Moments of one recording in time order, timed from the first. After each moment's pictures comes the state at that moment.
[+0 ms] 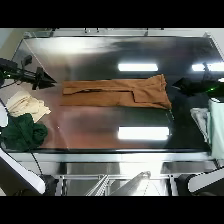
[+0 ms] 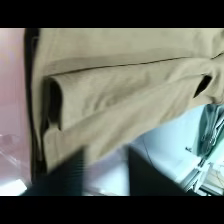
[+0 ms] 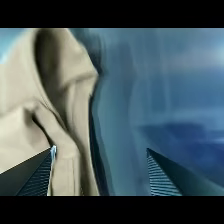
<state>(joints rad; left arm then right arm) 0.37 -2.12 2.04 -2.41 1.66 1.78 -0.40 -1.86 1.39 -0.65 1.02 0.98</state>
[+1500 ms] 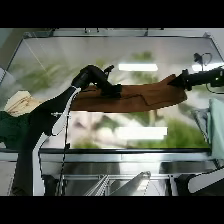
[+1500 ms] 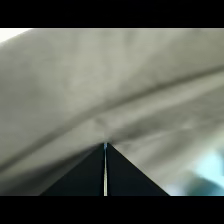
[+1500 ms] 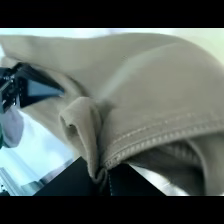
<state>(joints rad) -0.43 -2.24 2.09 -2.35 1.23 1.66 -0.36 -1.82 1.59 -0.60 1.47 1.09</state>
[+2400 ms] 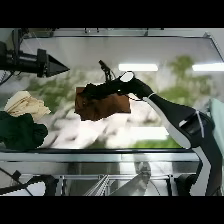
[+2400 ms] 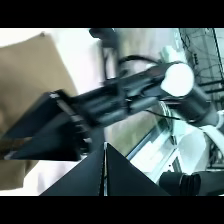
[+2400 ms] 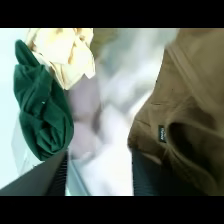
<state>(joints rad) 0.16 -1.40 1.46 -2.61 1.48 1.95 0.56 -2.05 1.78 -0.34 0.92 1.18</state>
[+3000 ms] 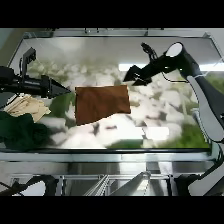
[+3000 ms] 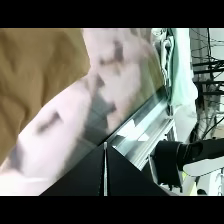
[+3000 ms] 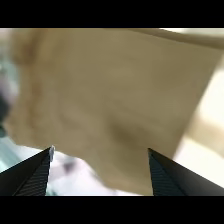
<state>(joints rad) 0.20 -1.33 1.18 -2.62 1.52 2.07 0.16 -1.88 1.79 -0.83 1.33 1.46</state>
